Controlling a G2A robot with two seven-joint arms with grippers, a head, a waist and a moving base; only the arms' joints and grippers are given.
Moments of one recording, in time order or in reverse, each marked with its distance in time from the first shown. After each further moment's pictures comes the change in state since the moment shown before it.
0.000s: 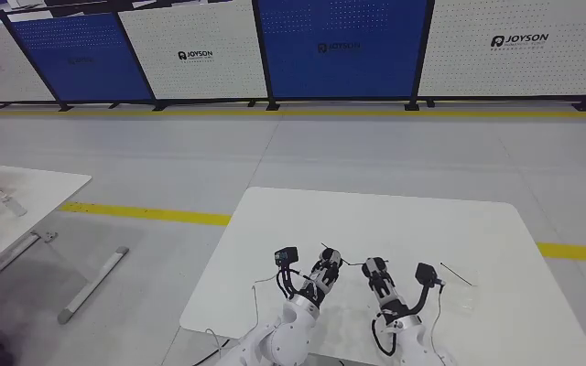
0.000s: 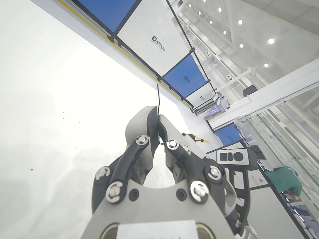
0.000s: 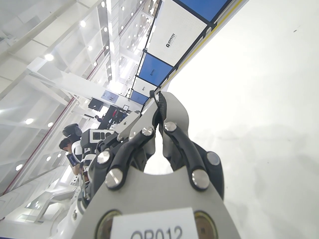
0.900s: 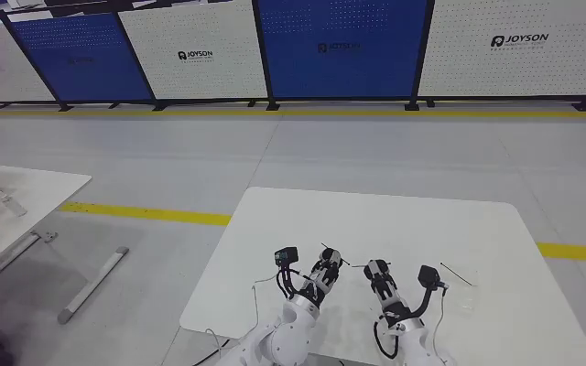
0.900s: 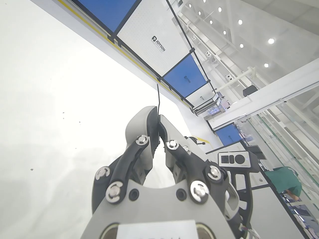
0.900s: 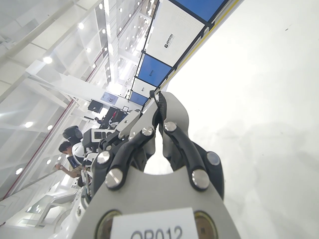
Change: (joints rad) left arm 0.000 0.000 0.000 0.000 0.000 0.000 0.000; right arm -0.020 0.018 0.001 -0.032 0.023 0.021 -0.009
